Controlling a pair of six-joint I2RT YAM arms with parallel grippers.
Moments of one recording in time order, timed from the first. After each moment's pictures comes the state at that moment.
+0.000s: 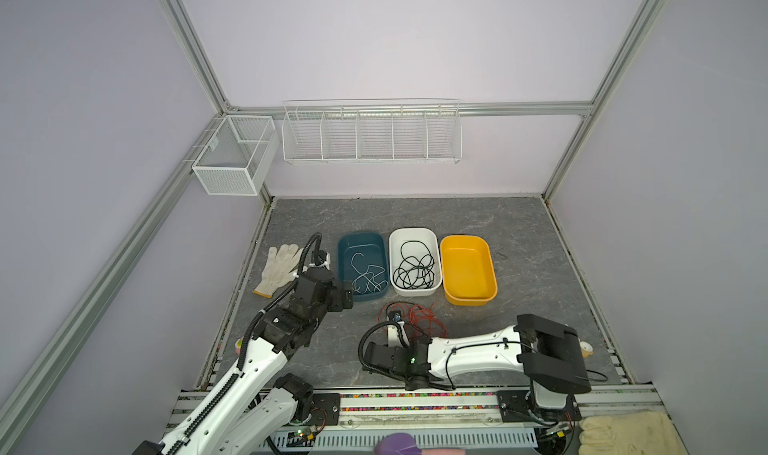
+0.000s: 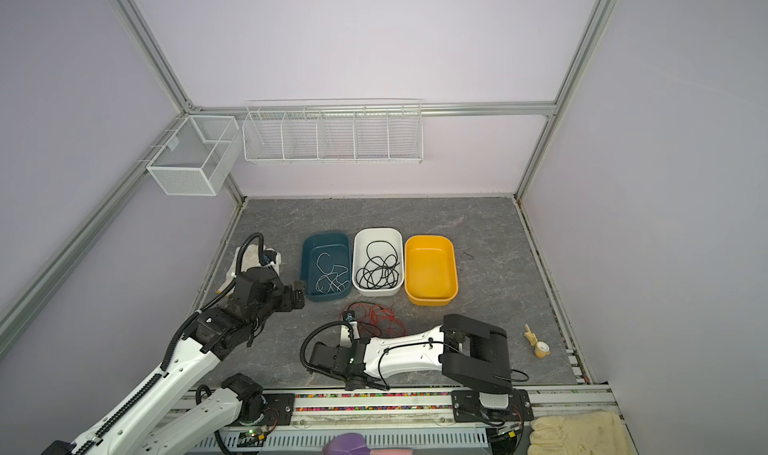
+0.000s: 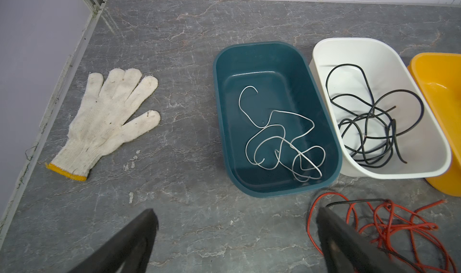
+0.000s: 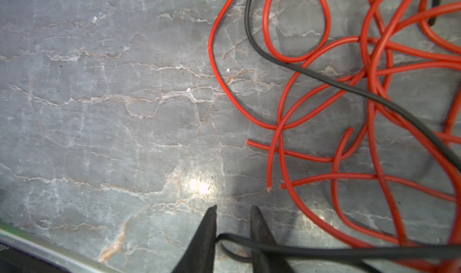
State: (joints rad) left arm -0.54 0.81 0.73 -0.62 -0.30 -0.33; right arm 1.45 1.84 1.13 -0.51 0.43 1.23
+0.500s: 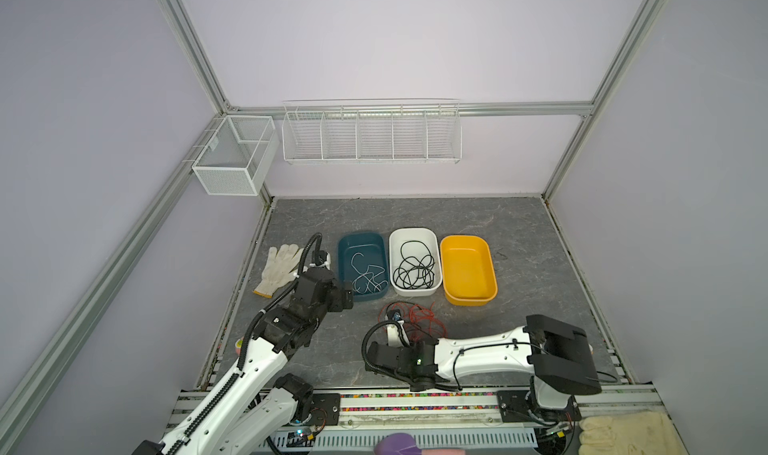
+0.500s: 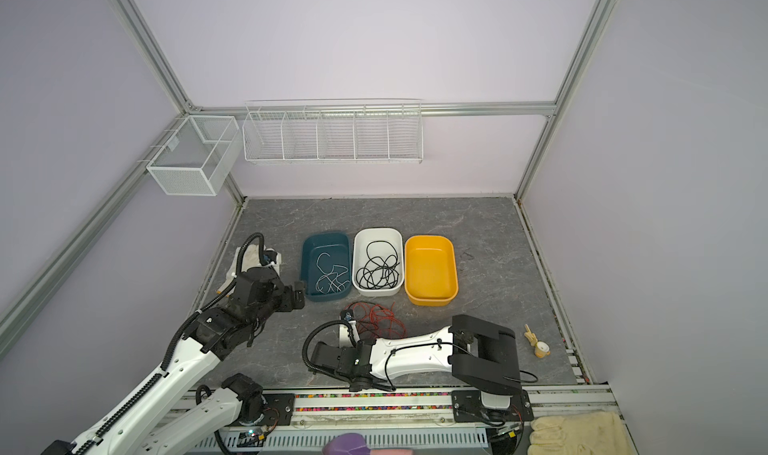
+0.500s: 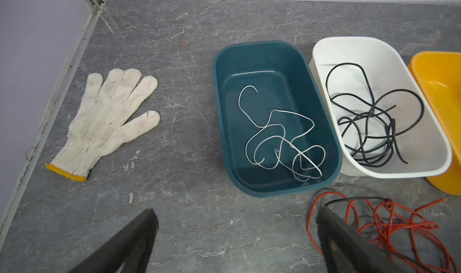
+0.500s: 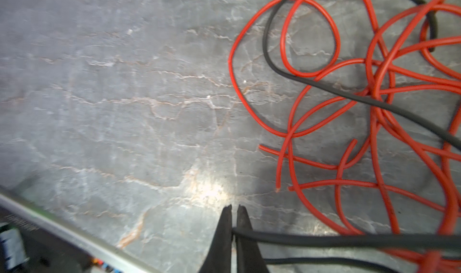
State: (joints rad) left arm -0.54 0.81 0.73 -0.62 -0.30 -0.33; right arm 1.46 1.77 1.09 -0.44 0.44 1.16
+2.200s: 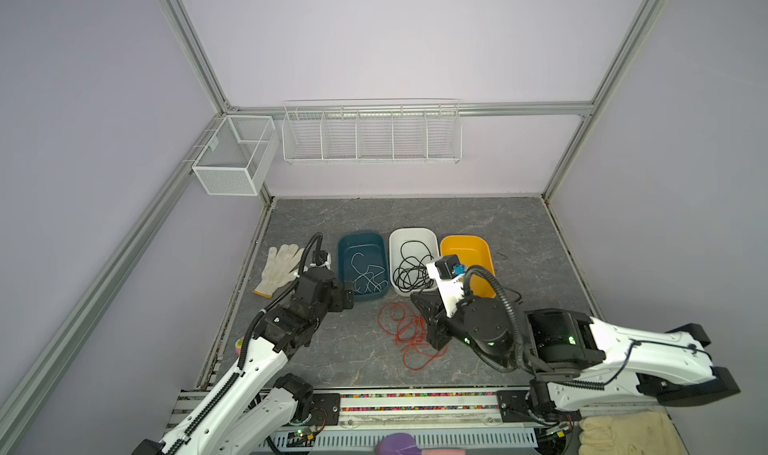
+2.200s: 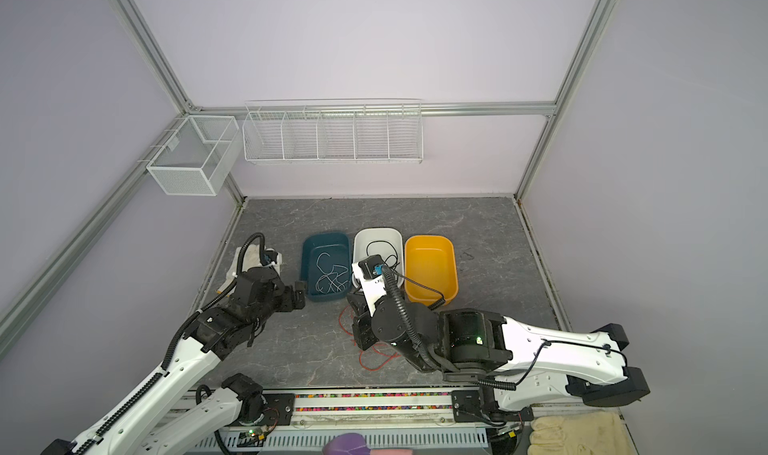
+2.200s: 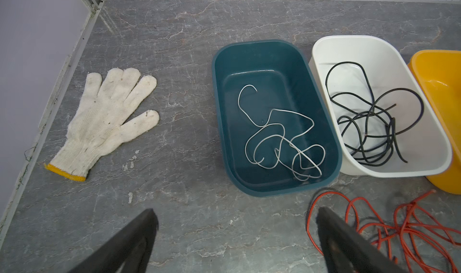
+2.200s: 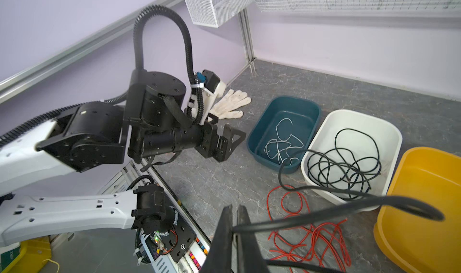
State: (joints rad) left arm -0.54 0.82 0.73 -0.62 -0.30 -0.33; right arm 1.52 1.16 1.41 -0.67 0.62 0.54
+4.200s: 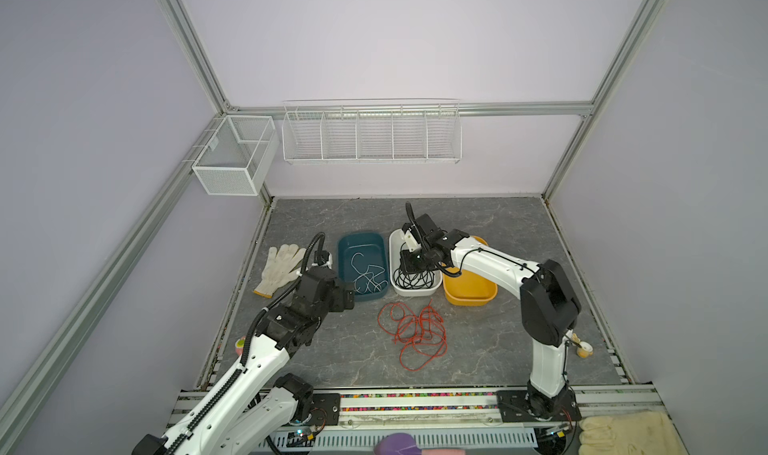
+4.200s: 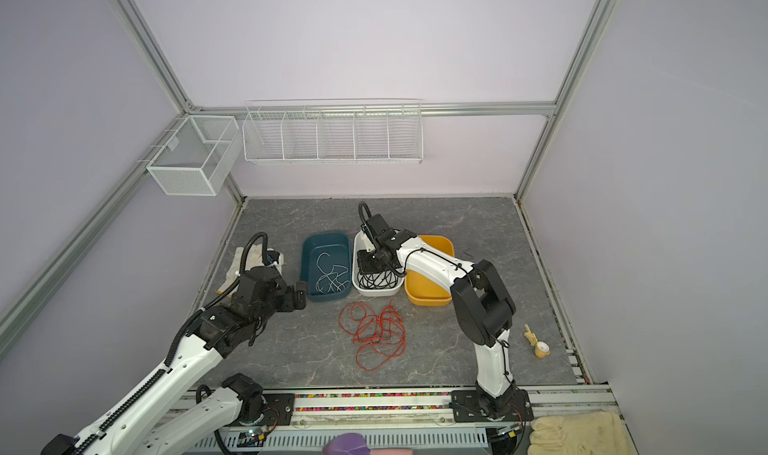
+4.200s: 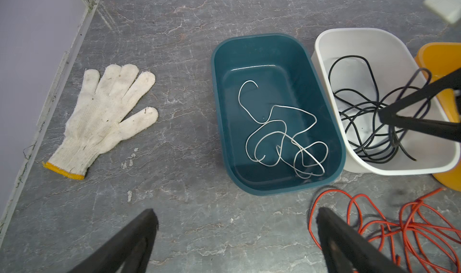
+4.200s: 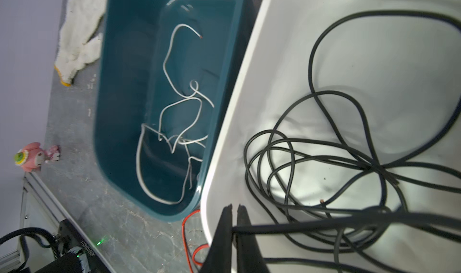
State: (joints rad) left arm -0.54 0.84 0.72 -0.62 -0.30 -0.33; right arm 0.71 1.99 1.56 -0.61 -0.23 0.45
